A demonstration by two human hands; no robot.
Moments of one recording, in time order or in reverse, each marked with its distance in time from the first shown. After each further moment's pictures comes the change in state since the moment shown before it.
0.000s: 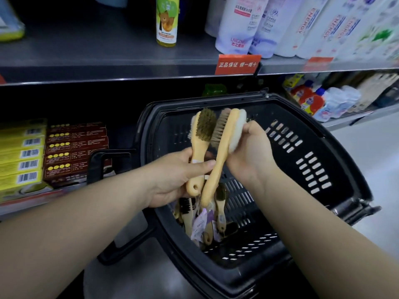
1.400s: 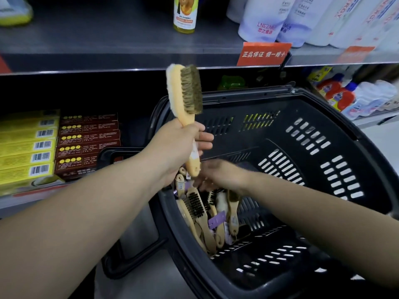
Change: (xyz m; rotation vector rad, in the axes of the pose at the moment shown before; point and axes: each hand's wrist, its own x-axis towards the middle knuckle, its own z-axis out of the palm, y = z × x) left_hand 0.026 0.020 -0.021 0.034 0.518 0.246; right_hand 0.064 0.066 -0.034 -1.287 -0.430 0.301
